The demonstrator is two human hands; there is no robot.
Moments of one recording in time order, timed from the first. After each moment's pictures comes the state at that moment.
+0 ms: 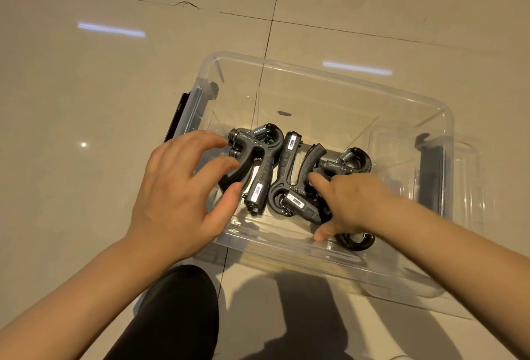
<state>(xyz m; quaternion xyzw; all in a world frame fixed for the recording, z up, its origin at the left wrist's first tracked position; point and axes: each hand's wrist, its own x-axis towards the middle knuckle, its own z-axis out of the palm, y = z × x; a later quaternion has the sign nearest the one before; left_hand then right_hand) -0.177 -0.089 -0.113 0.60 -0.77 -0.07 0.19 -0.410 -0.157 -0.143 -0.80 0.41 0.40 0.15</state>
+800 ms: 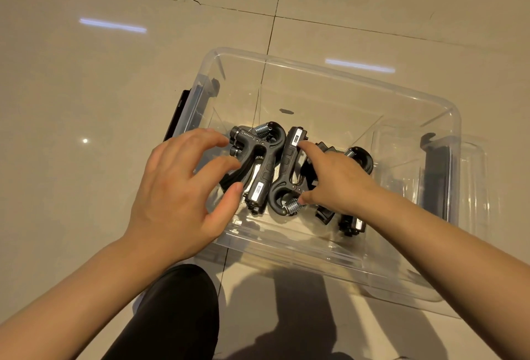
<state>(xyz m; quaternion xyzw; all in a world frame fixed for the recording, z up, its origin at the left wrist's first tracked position) -0.177 -0.089 -0.114 0.61 -0.77 -0.07 0.19 -0.394 -0.170 -0.157 -0.77 0.55 0.14 0.30</state>
